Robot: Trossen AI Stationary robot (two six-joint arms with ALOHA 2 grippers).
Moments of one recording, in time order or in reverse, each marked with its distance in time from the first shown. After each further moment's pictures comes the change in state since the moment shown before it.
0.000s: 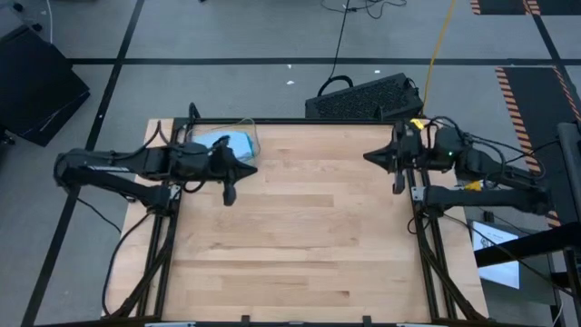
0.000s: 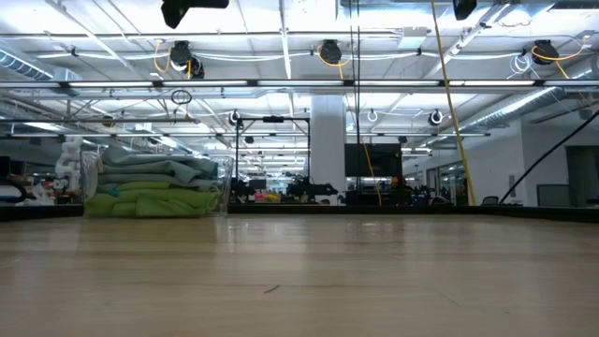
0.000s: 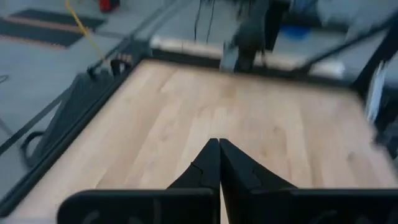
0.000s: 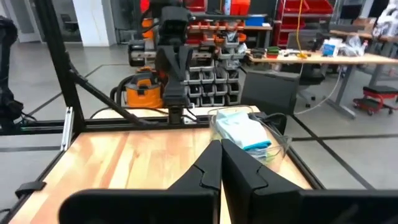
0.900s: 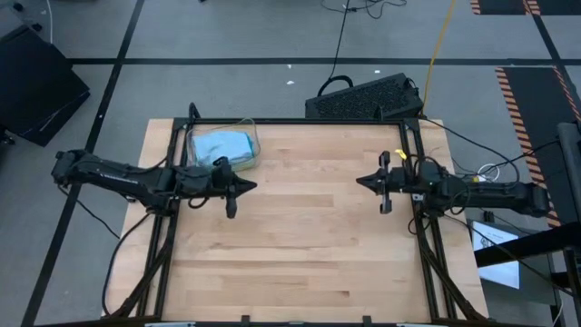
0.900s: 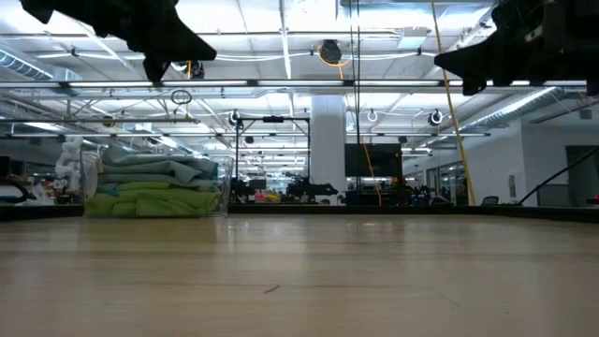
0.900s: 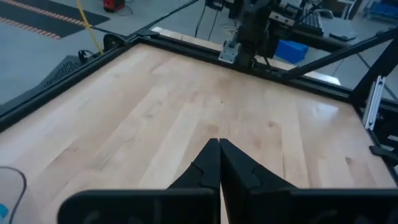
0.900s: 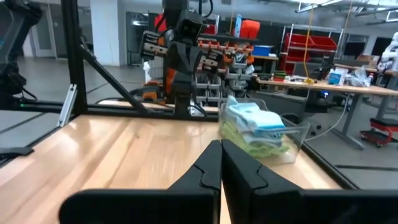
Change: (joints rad) left arm -0.078 -0.090 -0.433 0.429 -0.081 -0.165; right arm 0.065 -0.202 -0.688 0.631 0.018 -0.056
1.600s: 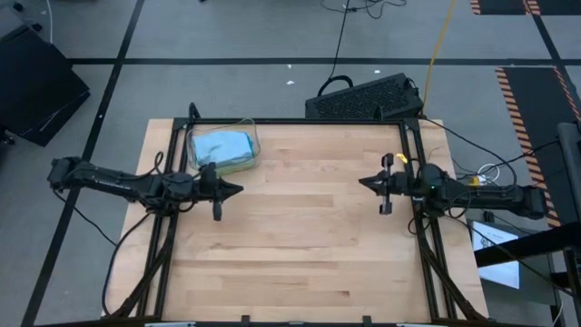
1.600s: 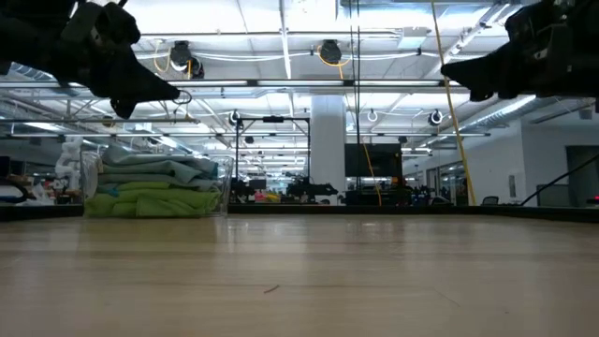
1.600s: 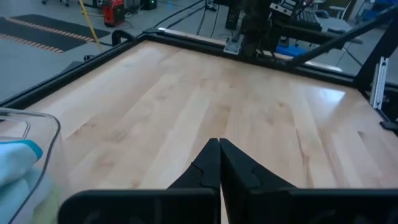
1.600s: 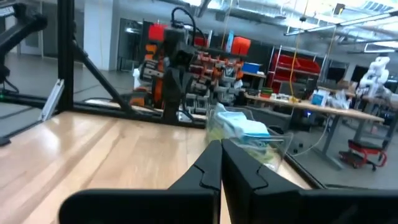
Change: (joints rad) left arm 0.000 -0.273 -0.333 0.132 0.000 0.061; right arm 0.005 -0.075 -0.102 0.104 0.028 -0.086
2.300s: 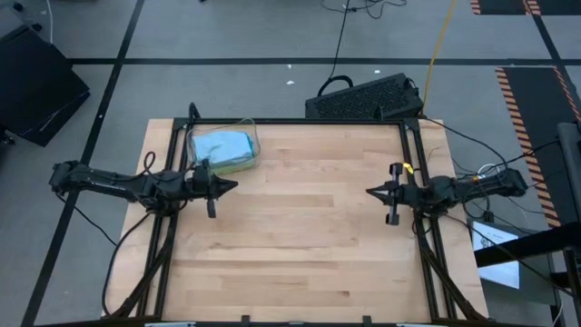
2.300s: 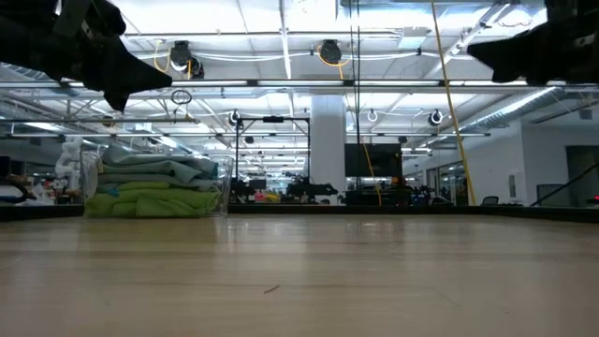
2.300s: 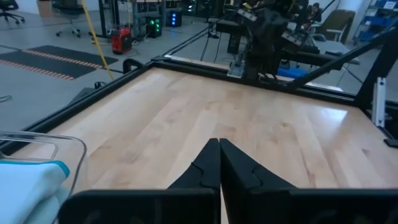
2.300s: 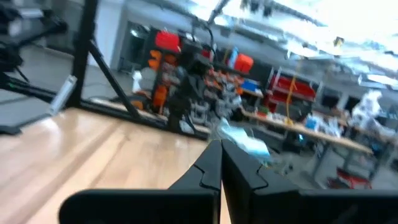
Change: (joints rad) left arm 0.000 -0.160 -0.045 -0.010 -0.031 0.063; right arm 0.368 -0.232 -0.001 -0.209 0.363 -0.168
